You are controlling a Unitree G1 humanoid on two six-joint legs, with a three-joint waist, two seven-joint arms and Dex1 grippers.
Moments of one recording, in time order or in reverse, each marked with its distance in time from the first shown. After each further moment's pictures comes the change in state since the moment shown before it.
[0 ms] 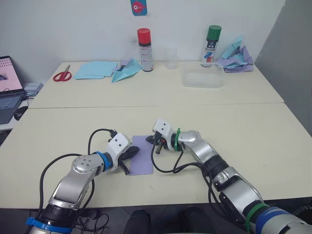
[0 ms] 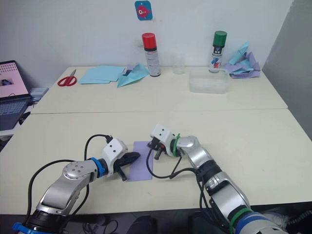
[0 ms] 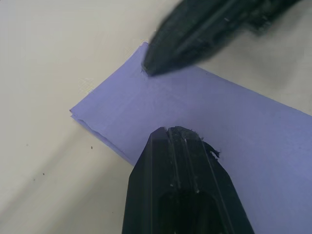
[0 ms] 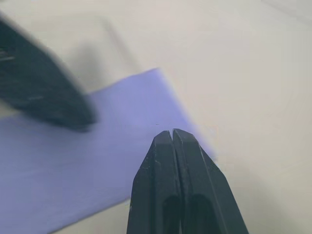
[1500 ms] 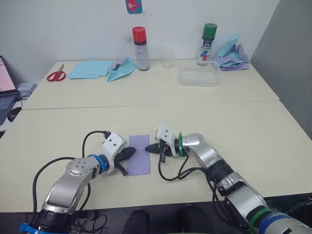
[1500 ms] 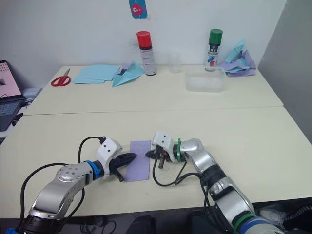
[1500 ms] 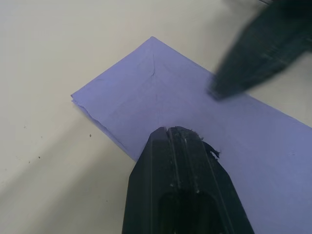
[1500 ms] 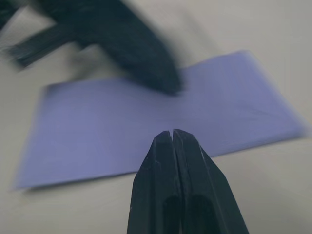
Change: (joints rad) left arm 0.042 0.009 0.054 -0.074 -0.082 0.113 0.061; right arm 0.186 -0.086 0.114 -0.308 0.013 0.076 0.411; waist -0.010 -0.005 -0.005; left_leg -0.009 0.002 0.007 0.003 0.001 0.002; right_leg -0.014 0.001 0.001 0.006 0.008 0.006
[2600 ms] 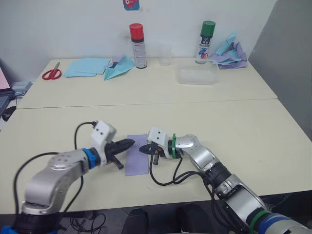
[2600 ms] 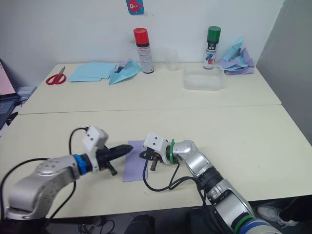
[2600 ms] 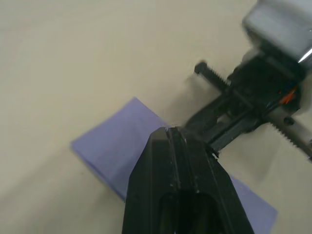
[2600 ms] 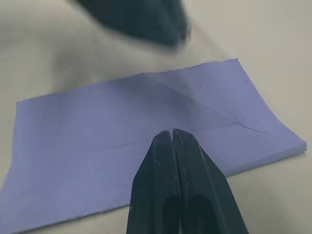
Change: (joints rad) left arm -0.017 0.013 0.123 -0.160 -0.201 0.216 0.031; right arm -0.039 0.051 0.009 -0.023 -0.005 0.059 -0.238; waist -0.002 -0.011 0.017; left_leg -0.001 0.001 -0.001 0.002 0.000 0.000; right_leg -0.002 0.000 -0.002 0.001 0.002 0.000
